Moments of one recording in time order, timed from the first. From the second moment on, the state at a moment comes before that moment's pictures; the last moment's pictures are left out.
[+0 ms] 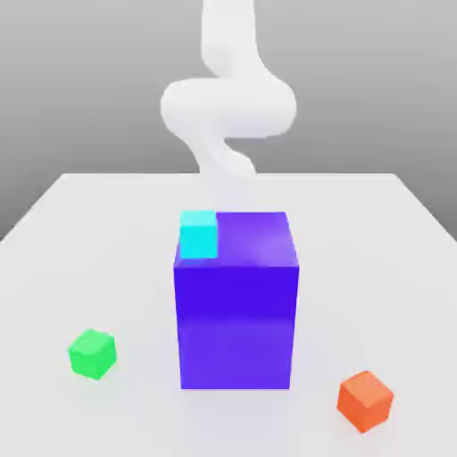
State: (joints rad) arm 0.07 -0.71 -0.03 -2.28 0.03 2.31 0.70
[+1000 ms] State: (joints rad) arm 0.53 0.35 0.01 -2.08 0.12 2.50 -0.26
